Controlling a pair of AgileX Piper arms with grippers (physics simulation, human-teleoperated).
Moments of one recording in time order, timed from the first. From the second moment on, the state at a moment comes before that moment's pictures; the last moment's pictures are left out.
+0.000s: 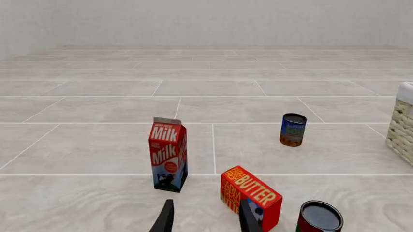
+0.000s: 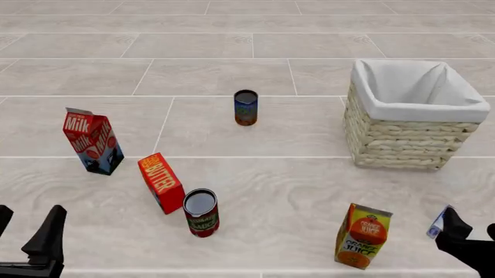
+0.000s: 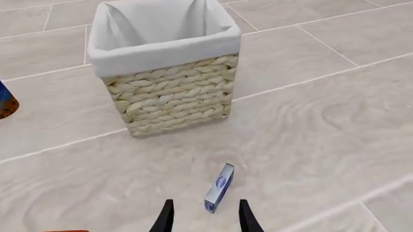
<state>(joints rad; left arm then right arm) 0.00 0.01 0.00 0.00 0.00 -0.34 0.59 -0.01 -0.21 0.02</state>
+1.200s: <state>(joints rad) 0.00 0.01 0.00 0.00 0.00 -0.36 1.56 0.00 -1.07 0.04</state>
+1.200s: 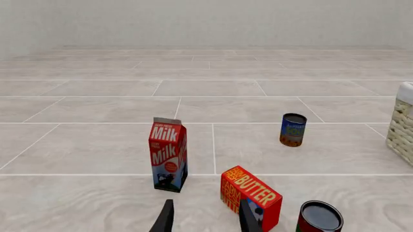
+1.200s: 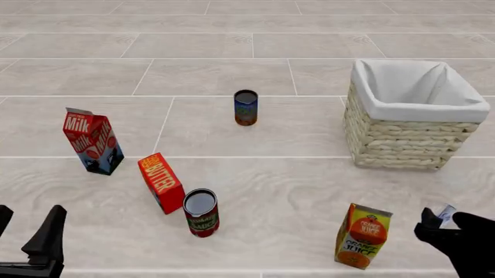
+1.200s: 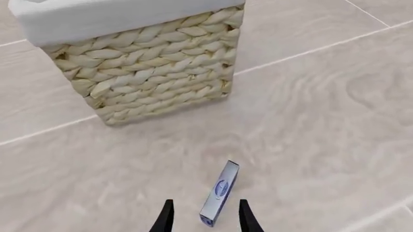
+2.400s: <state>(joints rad) 0.00 0.01 0.00 0.00 0.00 -0.38 1.80 -0.02 -1.22 0.00</state>
